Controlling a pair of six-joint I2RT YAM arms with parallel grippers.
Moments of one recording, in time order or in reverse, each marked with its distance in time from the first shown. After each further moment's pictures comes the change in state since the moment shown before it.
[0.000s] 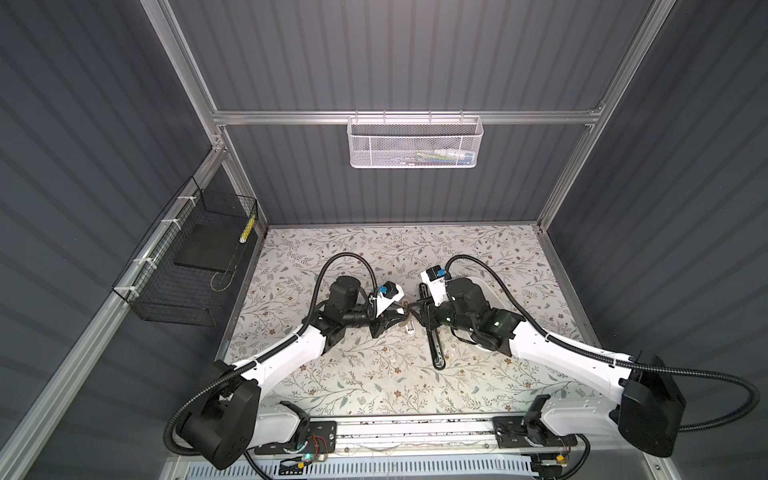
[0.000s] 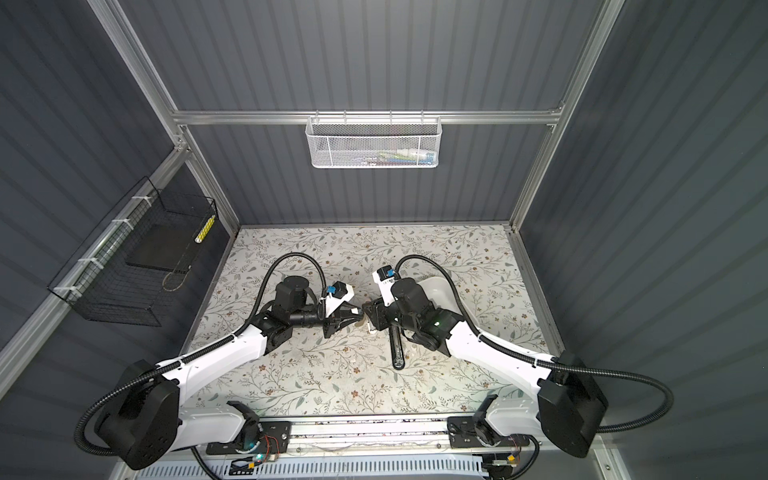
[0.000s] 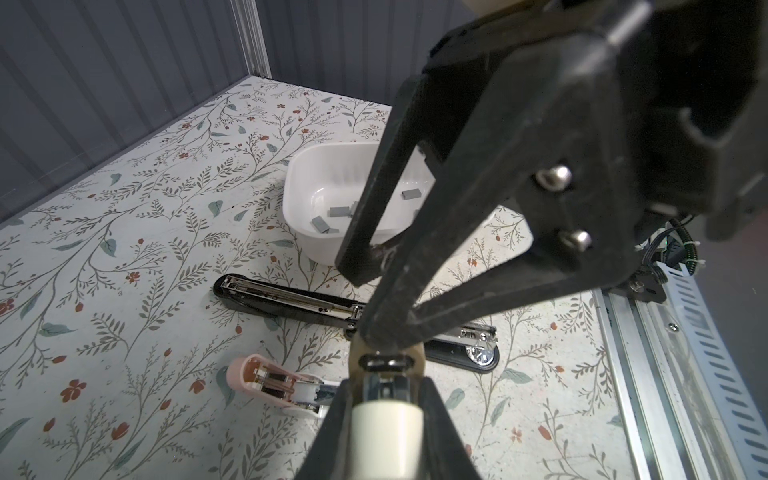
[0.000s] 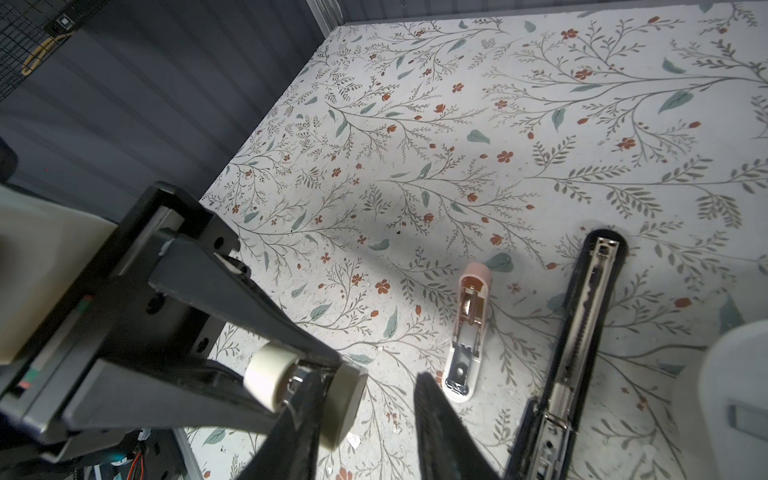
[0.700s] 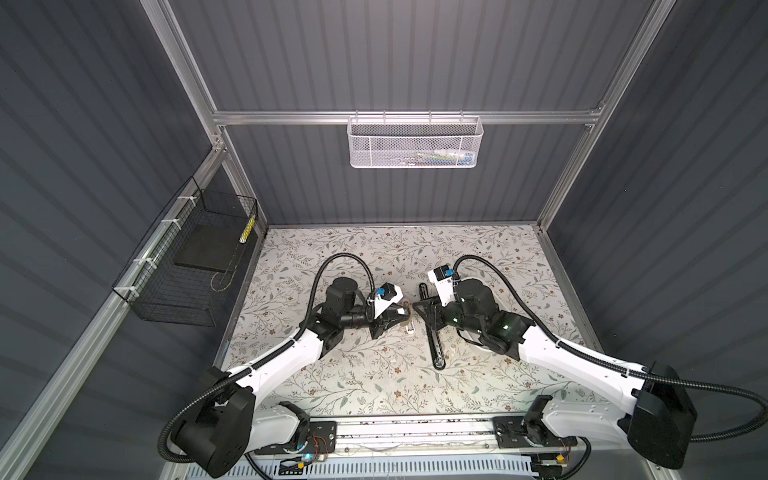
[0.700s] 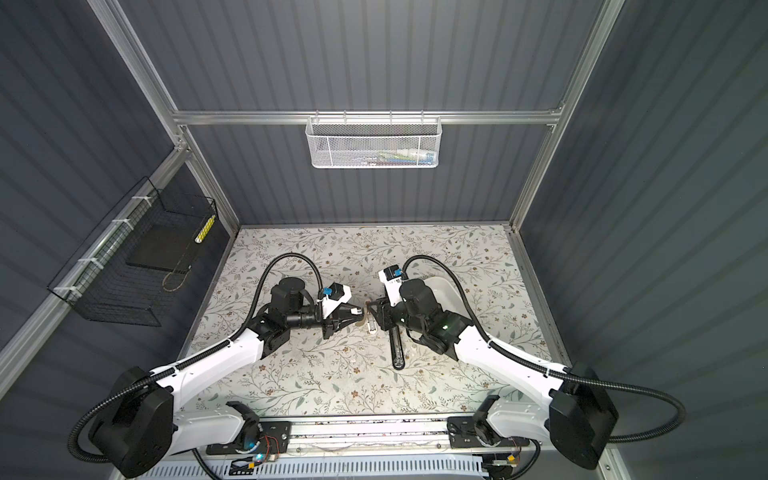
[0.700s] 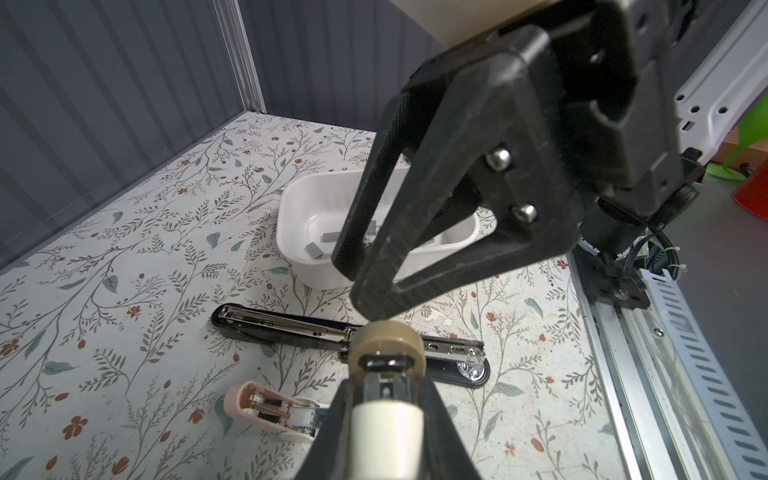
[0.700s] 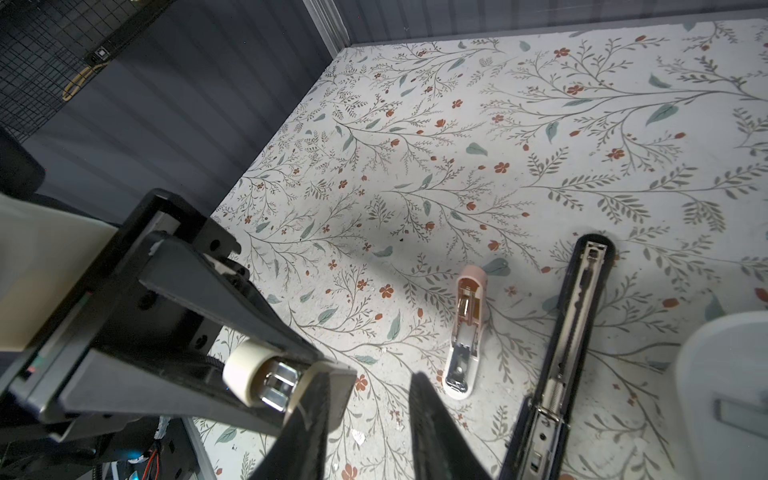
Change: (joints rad) left arm 0.002 -0.040 -0.026 0.056 0.031 -0.004; right arm -0.024 -0.074 -0.043 0.015 -0.021 0.009
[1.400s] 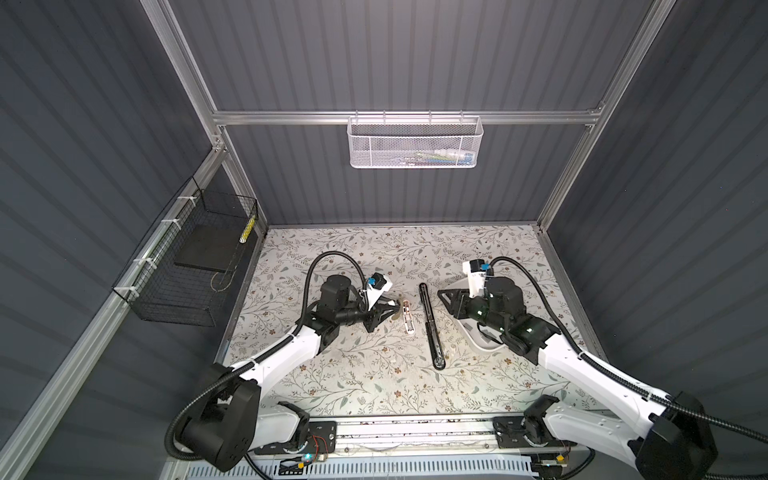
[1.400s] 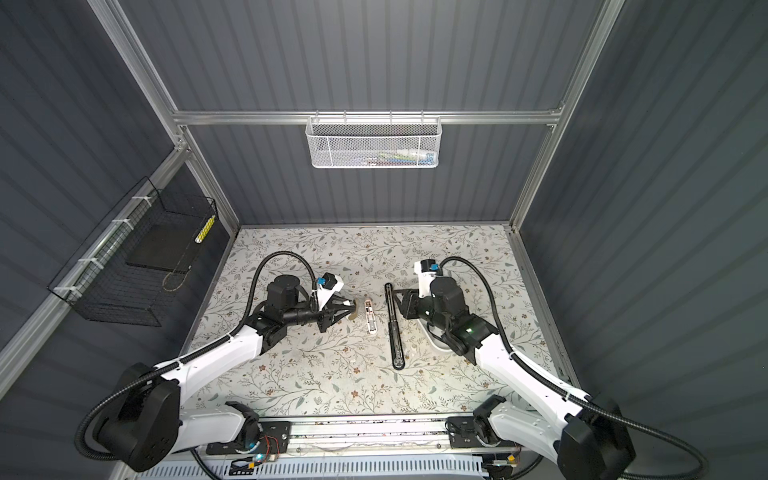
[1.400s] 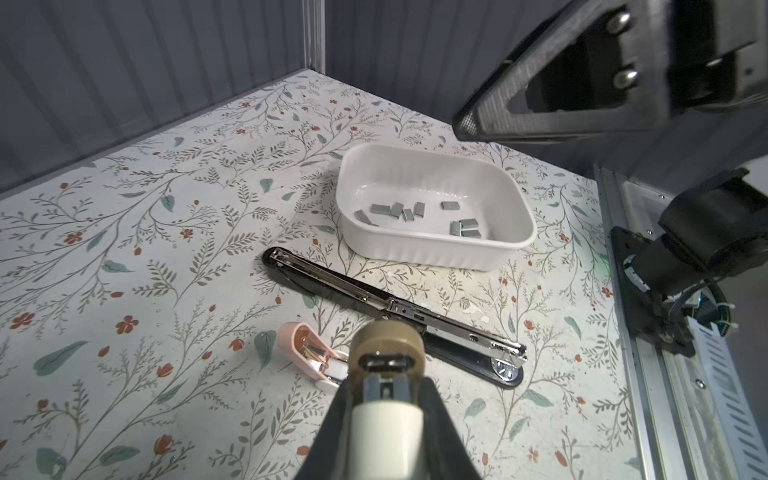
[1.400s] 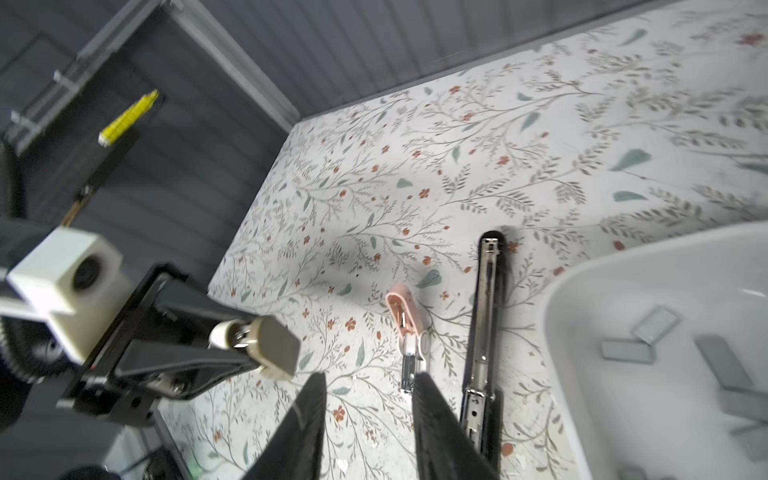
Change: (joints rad) left arm 0.055 0.048 0.004 -0.004 -0.058 -0.114; right arm -0.148 -0.130 -0.085 0.023 -0.032 0.119
